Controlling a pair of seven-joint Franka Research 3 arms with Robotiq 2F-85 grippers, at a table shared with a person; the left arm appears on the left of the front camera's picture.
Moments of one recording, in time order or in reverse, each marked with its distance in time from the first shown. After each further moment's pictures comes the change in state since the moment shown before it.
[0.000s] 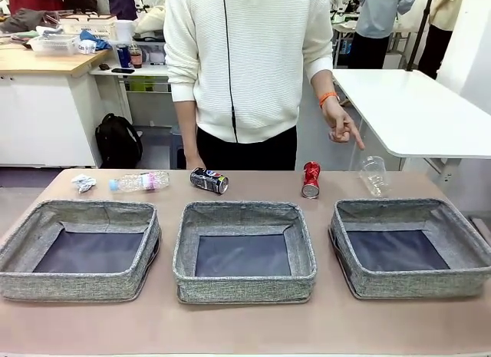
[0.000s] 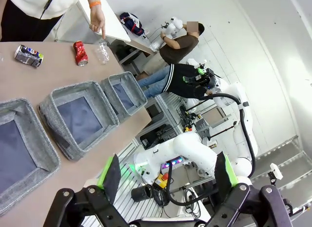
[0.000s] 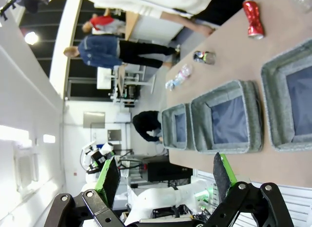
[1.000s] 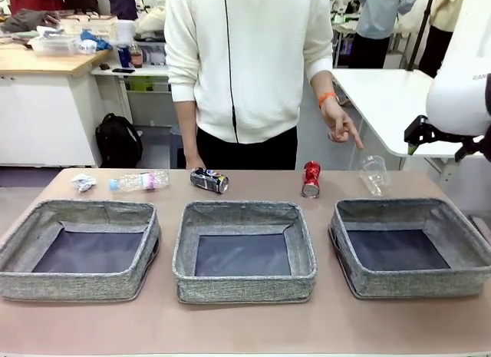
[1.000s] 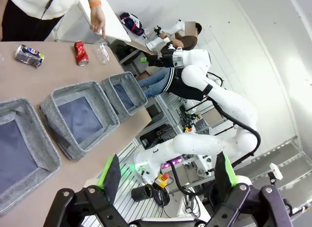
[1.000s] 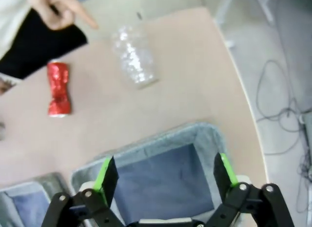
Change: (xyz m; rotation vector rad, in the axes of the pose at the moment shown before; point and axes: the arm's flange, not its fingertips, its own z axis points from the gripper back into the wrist) left arm 0.001 0.002 0.001 0.000 0.000 0.004; right arm 0.118 -0.061 -0.186 -1.102 -0.154 0.330
